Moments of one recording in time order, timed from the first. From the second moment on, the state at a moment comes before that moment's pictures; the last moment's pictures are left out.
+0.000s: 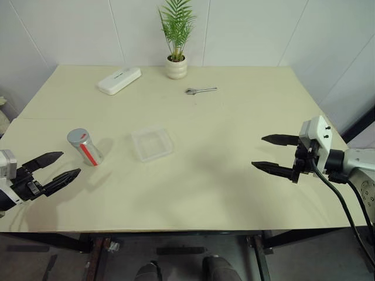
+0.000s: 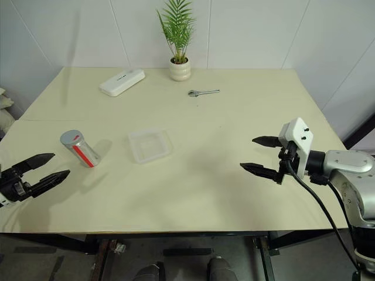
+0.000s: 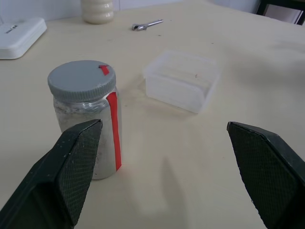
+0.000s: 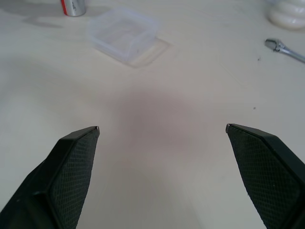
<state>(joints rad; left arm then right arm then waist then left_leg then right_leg) -0.08 0.87 0.61 0.21 -0.62 0.23 -1.11 -0.39 -0.89 -0.22 -0.23 0.54 0.55 1.05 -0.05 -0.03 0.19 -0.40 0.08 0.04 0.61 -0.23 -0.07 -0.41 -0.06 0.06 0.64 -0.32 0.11</state>
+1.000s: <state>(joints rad) 0.06 0.44 0.58 -0.23 -0.45 0.20 -0.41 -0.53 -0.84 -0.04 -0.15 0.58 0.53 1.22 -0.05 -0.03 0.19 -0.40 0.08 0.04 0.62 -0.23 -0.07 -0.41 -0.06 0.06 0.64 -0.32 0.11</state>
